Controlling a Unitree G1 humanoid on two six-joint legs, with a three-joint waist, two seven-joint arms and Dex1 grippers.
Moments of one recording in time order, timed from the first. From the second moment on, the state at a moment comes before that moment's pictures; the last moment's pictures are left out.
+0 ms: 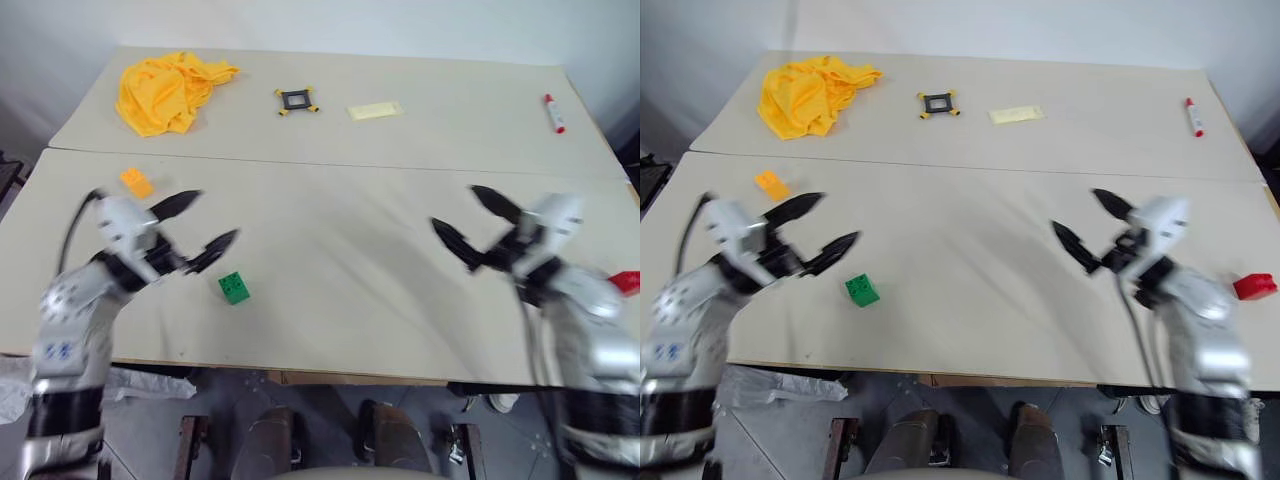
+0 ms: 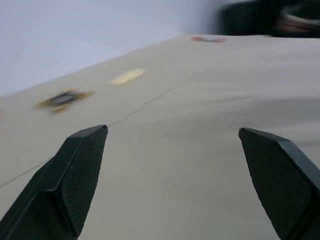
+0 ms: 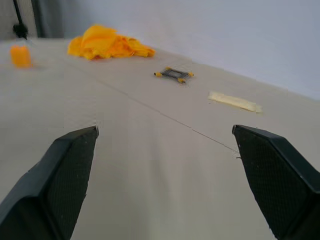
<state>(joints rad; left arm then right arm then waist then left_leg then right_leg) -0.33 0.63 0.13 -0.08 -0.49 0.15 -0.87 -0.06 -0.69 -0.43 -0.29 0.58 0.25 0.74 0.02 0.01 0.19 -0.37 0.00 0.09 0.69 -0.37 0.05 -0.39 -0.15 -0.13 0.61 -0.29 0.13</state>
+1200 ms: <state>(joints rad) -0.41 0.53 -0.03 -0.08 -0.45 0.24 -1.03 -0.33 -1.15 -0.43 0.71 0.38 0.63 0.82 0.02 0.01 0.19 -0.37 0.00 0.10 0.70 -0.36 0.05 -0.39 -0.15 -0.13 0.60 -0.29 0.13</state>
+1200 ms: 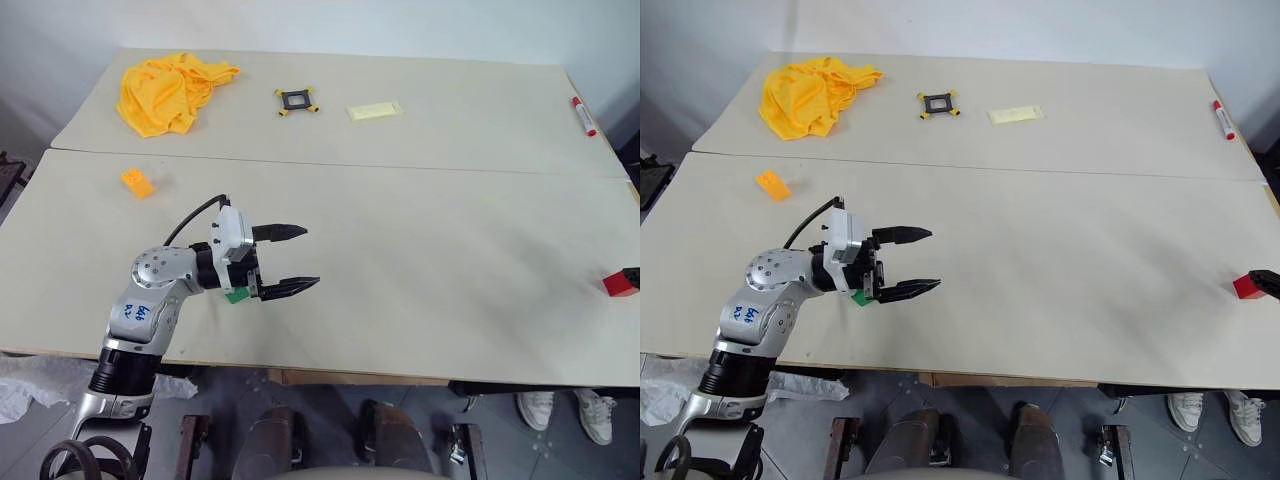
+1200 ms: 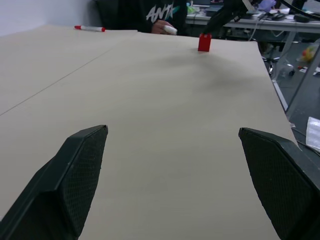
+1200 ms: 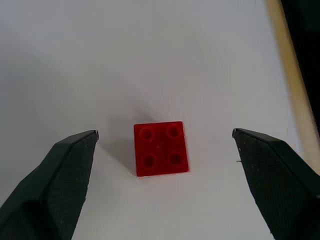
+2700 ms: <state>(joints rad) -0.08 0.69 0.28 -0.18 -0.49 0.26 -0.97 -1.14 -0.54 0.47 0.73 -0.07 0.22 1.42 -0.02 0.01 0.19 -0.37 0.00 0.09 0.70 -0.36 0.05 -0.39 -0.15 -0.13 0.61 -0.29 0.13</state>
